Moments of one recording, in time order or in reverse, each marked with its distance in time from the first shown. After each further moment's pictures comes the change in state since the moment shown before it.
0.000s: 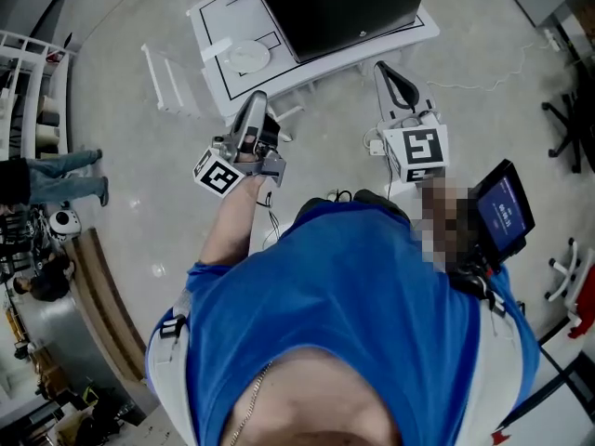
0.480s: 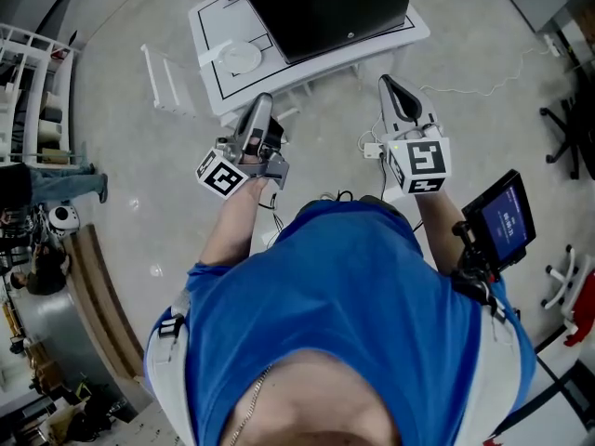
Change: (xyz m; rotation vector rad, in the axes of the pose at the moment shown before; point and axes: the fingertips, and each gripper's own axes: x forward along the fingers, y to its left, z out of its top) left arm 0.022 -0.042 -0.040 0.030 0.014 0.005; right arm -0.055 -0.034 -0.013 0.066 0.009 -0.001
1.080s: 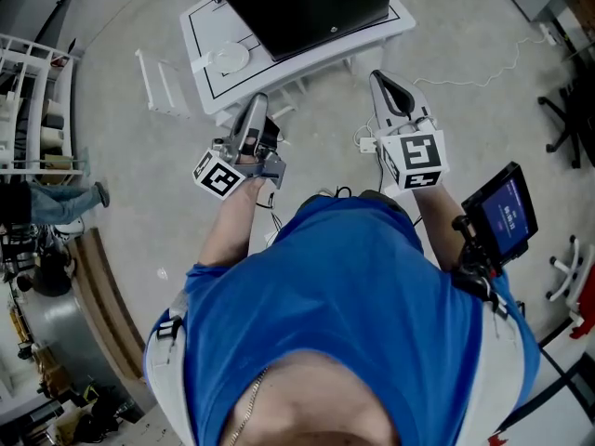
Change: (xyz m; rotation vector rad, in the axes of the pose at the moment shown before) left arm -0.001 0.001 -0.006 0.014 0.026 0.014; right arm 0.001 0.005 -0.004 0.006 -0.002 0.021
